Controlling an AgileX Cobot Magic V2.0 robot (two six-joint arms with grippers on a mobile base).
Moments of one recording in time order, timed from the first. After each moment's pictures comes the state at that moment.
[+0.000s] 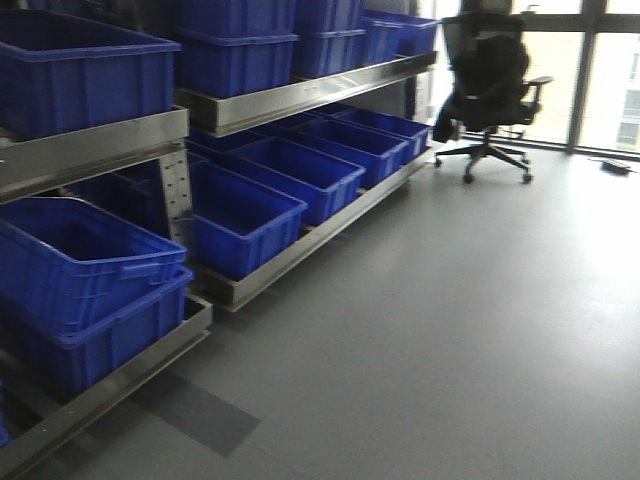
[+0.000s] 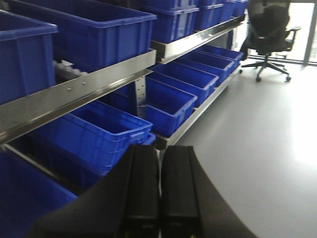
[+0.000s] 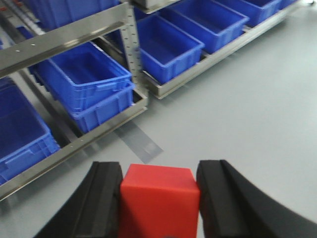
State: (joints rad) left arm -0.06 -0.01 0.01 0.01 0.13 -0.02; right arm 0.31 0.63 -0.69 0.05 0.44 0.11
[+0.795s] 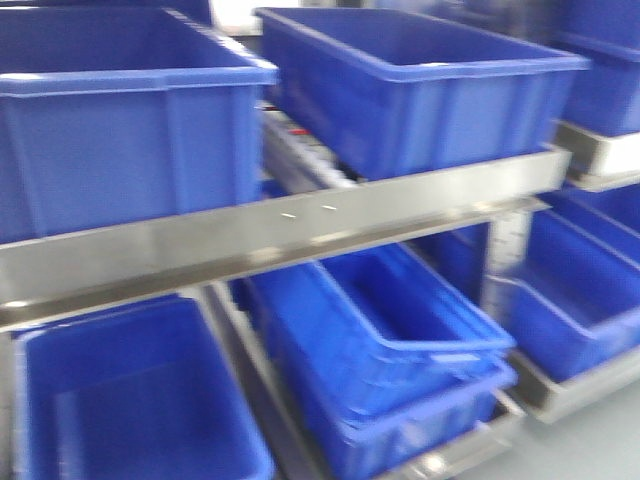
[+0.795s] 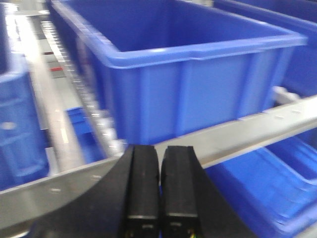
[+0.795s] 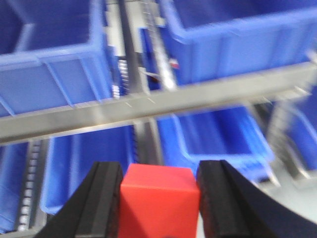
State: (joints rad) left arm -0.06 -0.01 0.01 0.01 0.13 -0.02; right arm 0.32 0.63 -0.69 0.05 0.44 0.11
